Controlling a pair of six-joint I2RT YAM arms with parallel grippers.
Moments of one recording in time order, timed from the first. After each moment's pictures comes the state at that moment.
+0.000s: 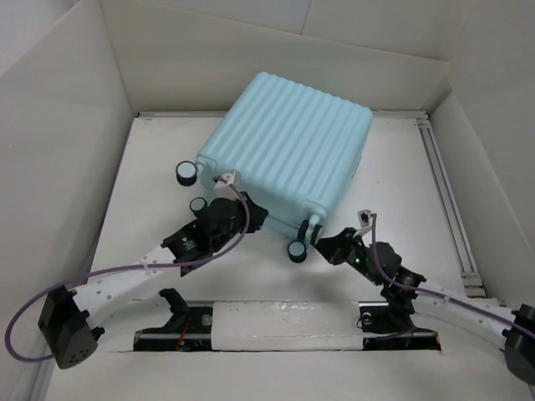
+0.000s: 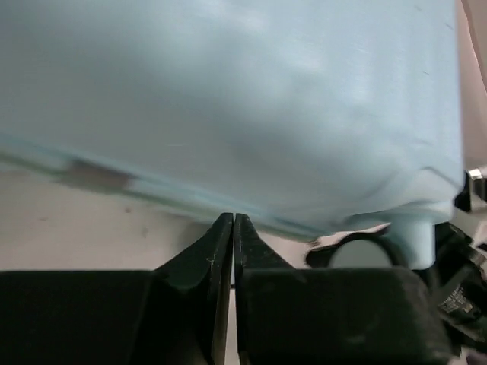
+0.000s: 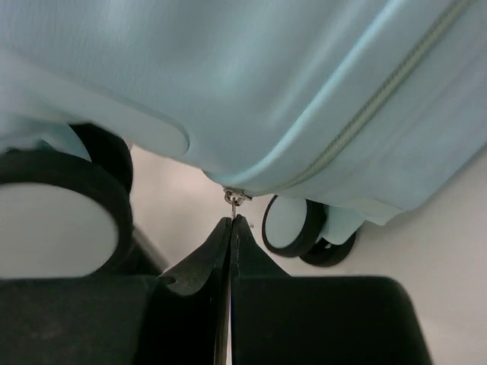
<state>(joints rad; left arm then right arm) -0.83 0.93 0.66 -0.10 -0.25 -0.77 0.82 0.65 0.09 0.44 0.09 0.88</state>
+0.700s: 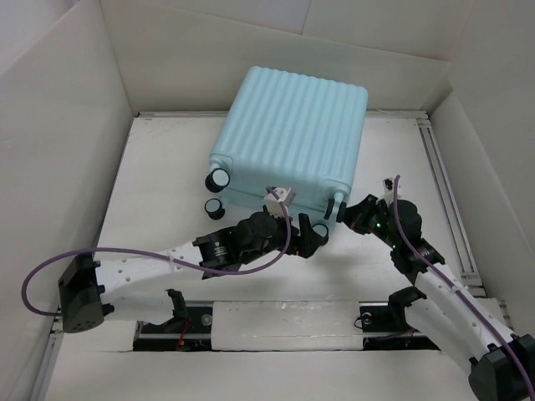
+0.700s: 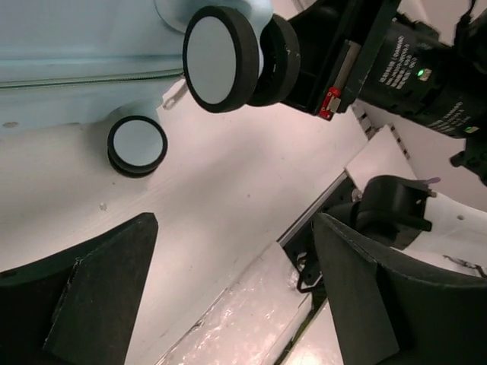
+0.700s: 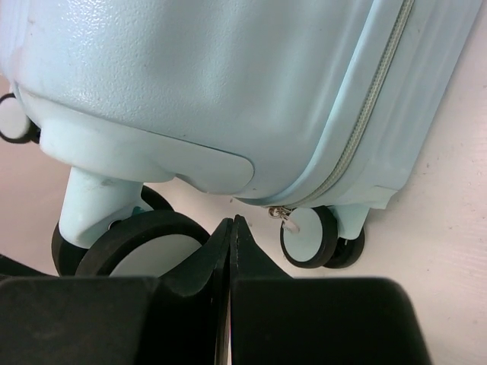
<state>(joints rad) -1.20 1.13 0.81 -0.03 -0.23 -0.72 0.36 0.73 0.42 0.01 -0.22 0.81</state>
